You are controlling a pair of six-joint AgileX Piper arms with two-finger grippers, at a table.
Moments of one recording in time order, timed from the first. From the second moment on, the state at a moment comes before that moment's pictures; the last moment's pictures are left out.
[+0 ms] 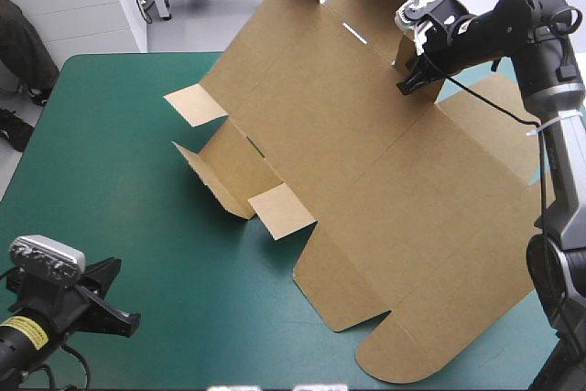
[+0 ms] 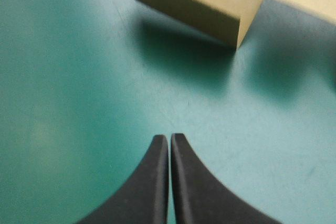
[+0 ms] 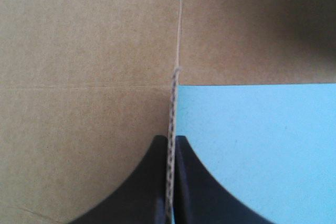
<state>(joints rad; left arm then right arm) -0.39 0.42 -0.69 0.07 0.93 -0.02 0.14 1.81 -2.13 0.31 1.24 -0.68</state>
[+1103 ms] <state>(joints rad) -0.39 0.41 -0.83 0.07 0.92 -0.02 0.37 2.06 -2.14 0.55 1.24 -1.34</state>
